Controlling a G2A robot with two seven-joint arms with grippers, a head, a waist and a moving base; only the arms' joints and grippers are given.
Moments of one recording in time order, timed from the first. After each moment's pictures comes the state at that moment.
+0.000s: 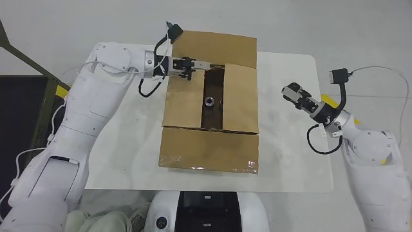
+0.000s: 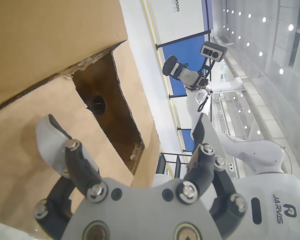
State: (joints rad) left arm 0.66 -1.08 -1.04 -1.25 -0.23 -0.14 -1.19; right arm -1.37 -1.10 1.57 -1.71 0.01 -0.39 0.80
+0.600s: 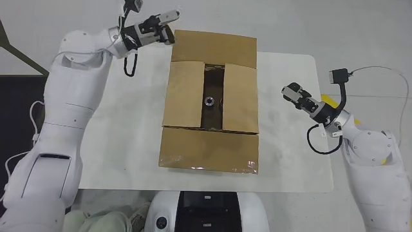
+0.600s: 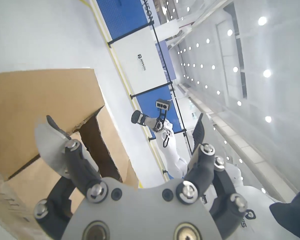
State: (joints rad) left arm 0.63 -1.06 -1.22 -1.14 -0.41 -0.24 -1.03; right arm -1.37 -1.10 1.57 -1.71 0.01 -0.39 0.80
